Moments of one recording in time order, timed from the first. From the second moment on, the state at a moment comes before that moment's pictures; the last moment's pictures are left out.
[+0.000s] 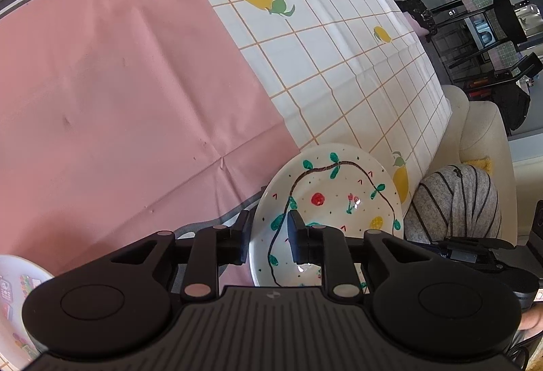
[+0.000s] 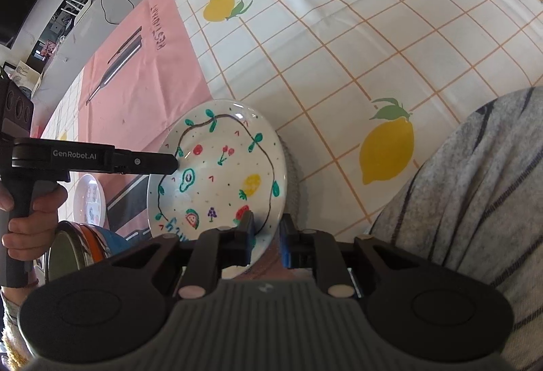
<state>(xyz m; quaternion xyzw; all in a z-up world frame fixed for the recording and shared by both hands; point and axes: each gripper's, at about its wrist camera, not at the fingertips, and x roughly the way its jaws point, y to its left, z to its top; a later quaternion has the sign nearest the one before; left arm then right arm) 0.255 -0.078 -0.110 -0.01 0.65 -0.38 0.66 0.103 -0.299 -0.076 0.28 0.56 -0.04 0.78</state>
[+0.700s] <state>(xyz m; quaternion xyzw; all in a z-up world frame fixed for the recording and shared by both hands) 0.246 -0.084 -0.107 0.00 0.64 -0.37 0.67 0.098 -0.280 -0.069 0.20 0.56 -0.08 0.80</state>
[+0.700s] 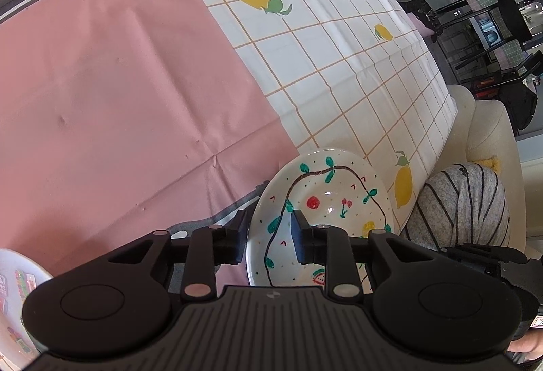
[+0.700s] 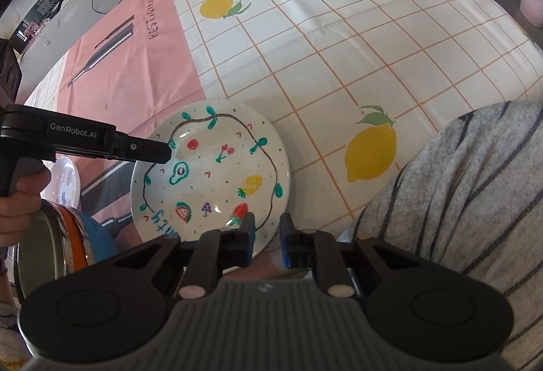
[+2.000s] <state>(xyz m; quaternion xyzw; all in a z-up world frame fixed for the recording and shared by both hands) 0.197 0.029 0.033 0.00 0.41 -0.07 0.91 0.134 -0.227 -0.014 0.13 0.46 0.02 0.88</state>
